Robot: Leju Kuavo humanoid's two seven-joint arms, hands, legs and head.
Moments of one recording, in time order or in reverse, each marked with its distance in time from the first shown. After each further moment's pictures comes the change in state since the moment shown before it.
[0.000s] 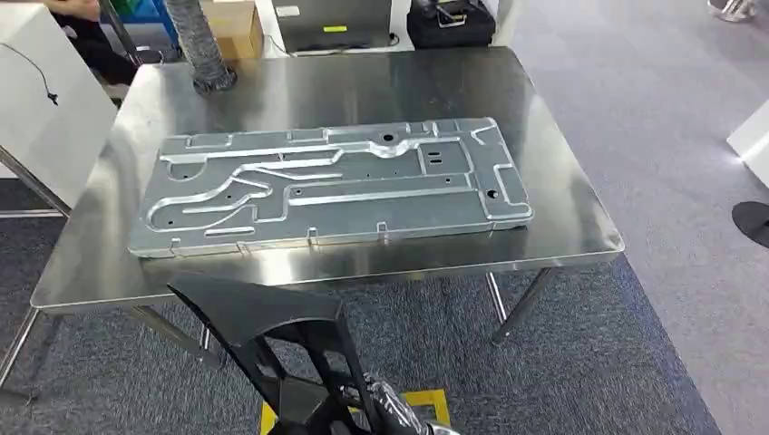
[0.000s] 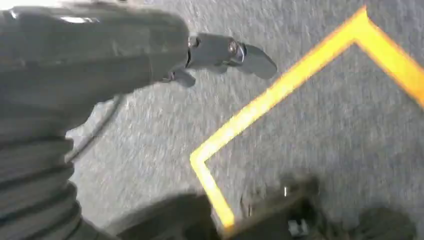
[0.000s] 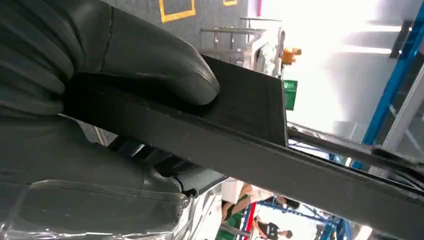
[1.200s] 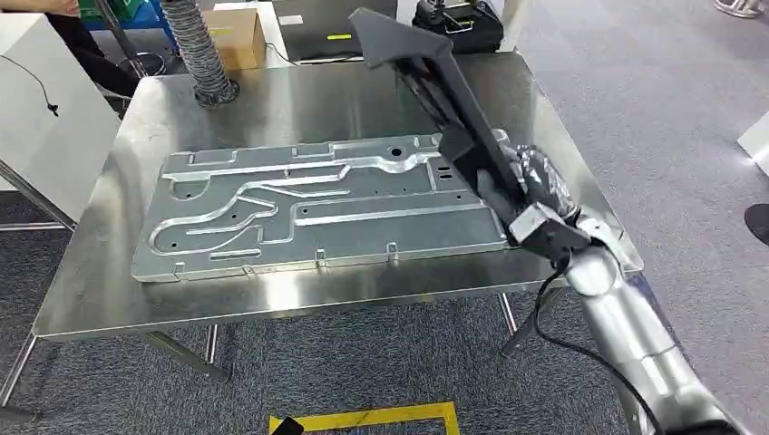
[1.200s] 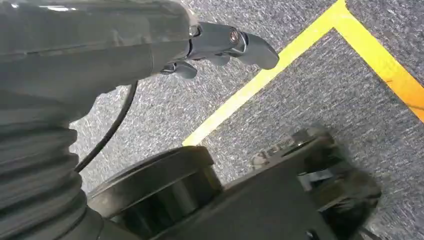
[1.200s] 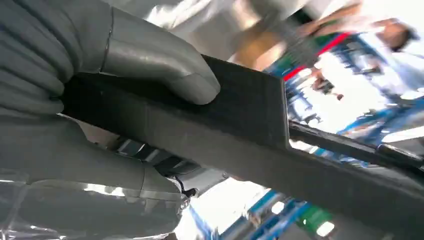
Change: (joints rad) left arm -0.004 -0.003 0.002 0.002 0.036 -0.043 -0.029; right arm -0.705 -0.304 -0.367 0.178 0.208 -0.156 0.203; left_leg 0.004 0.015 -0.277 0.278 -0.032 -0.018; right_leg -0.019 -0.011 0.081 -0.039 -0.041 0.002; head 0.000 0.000
